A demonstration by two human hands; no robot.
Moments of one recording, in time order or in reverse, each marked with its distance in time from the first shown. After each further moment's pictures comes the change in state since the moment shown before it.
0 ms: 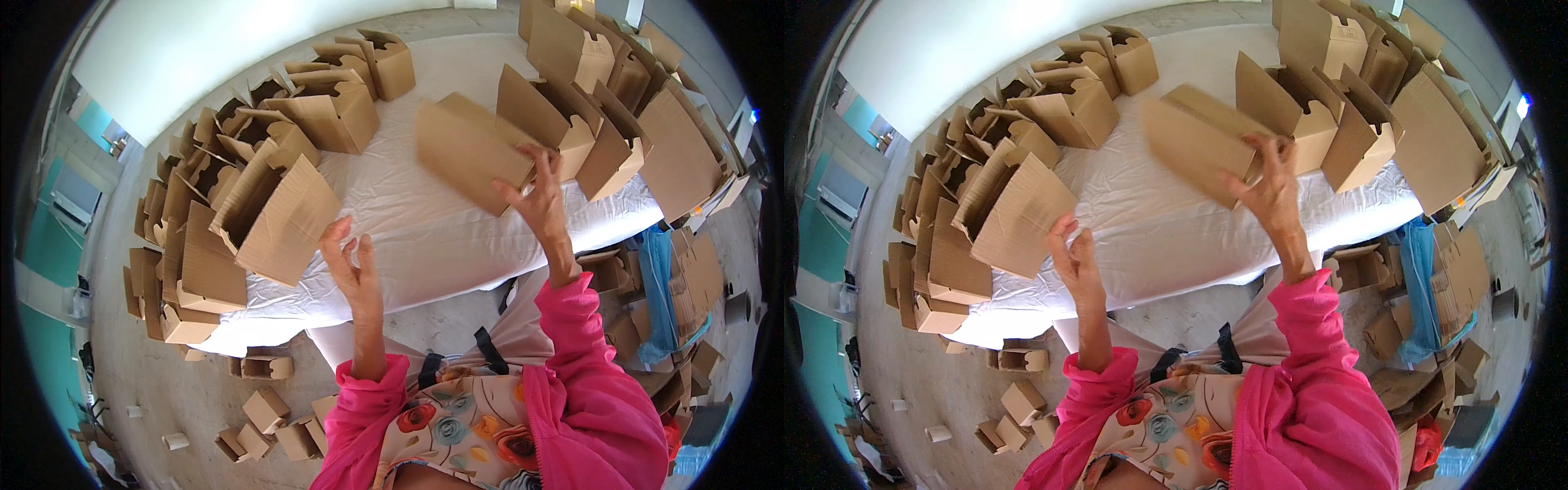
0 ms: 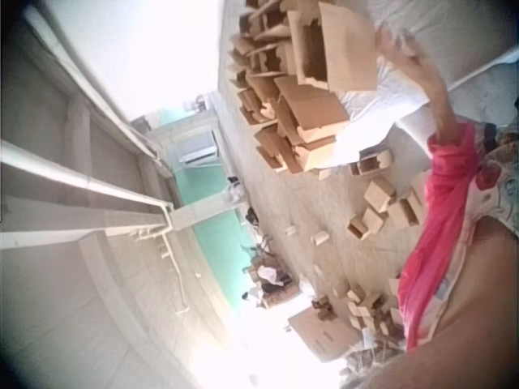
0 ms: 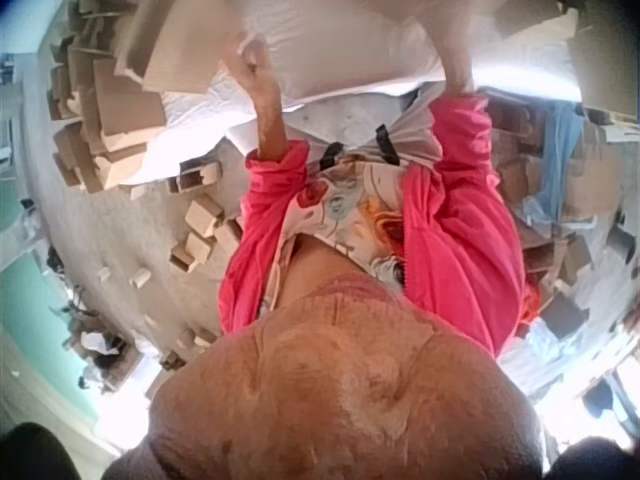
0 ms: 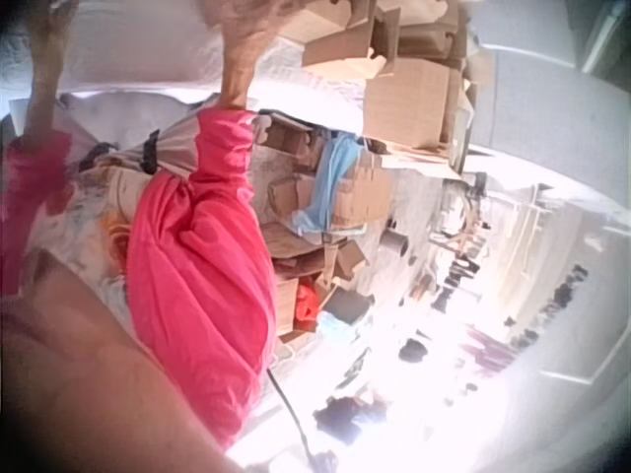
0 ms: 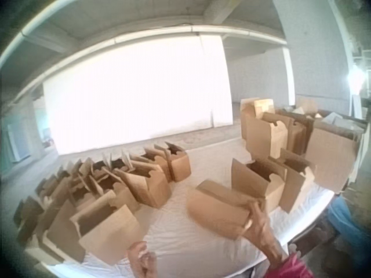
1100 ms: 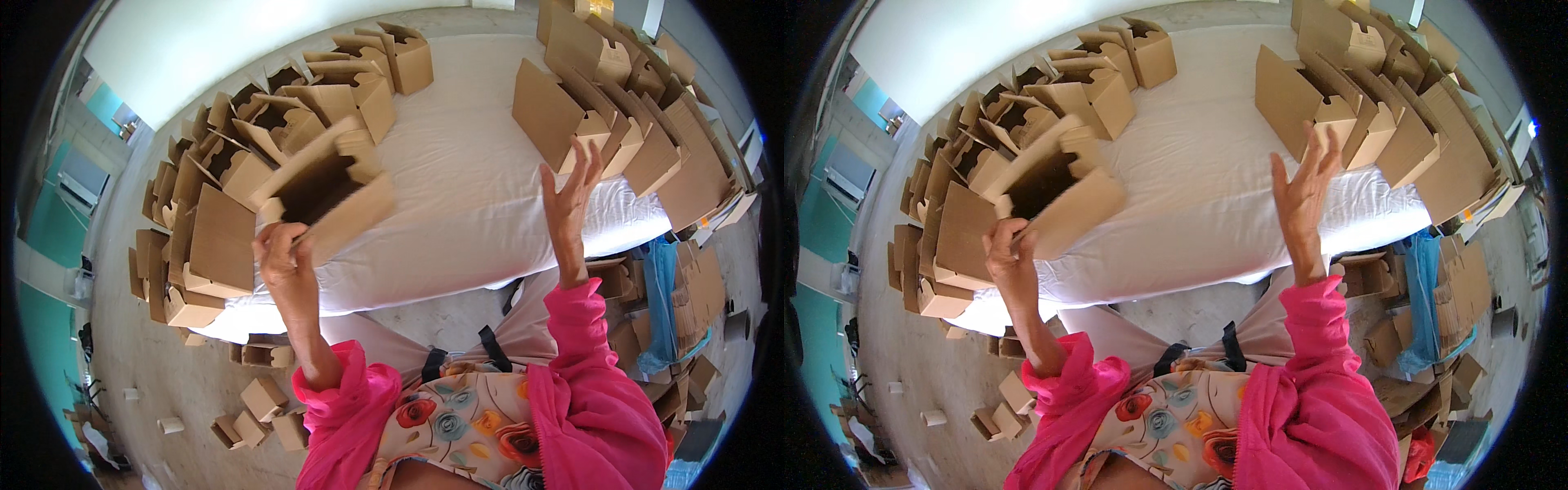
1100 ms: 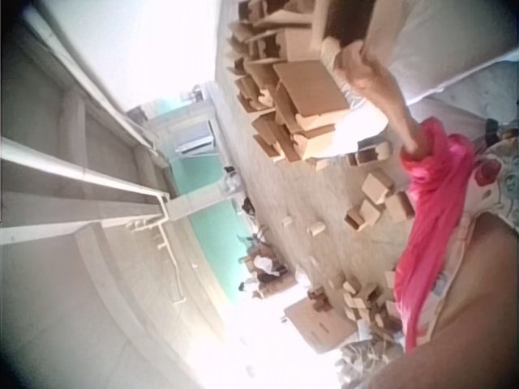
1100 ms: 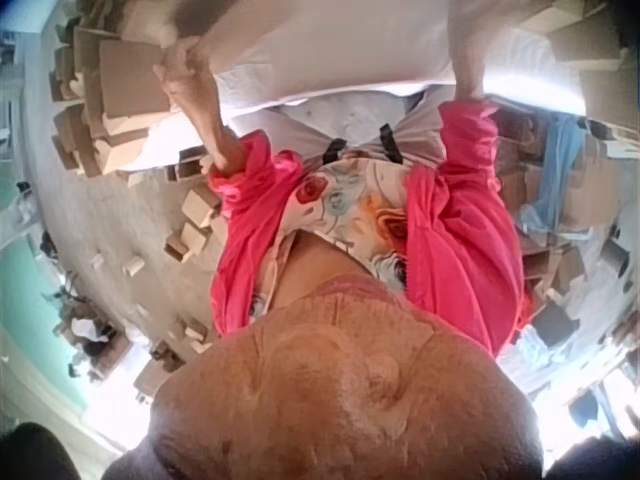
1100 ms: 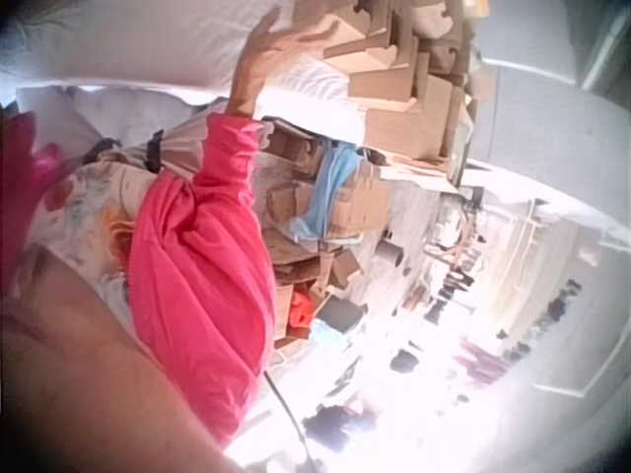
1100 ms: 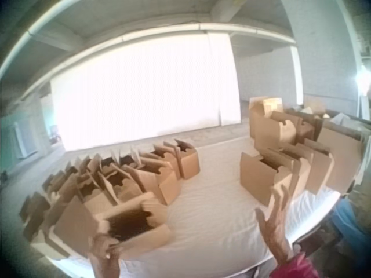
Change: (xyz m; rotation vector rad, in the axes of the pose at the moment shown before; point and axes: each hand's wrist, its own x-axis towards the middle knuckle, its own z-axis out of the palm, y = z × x) left_hand 0.051 0.069 -0.078 0.617 -0.067 0.244; right_hand 0.000 0.007 -0.005 -0.255 0.359 -0.170
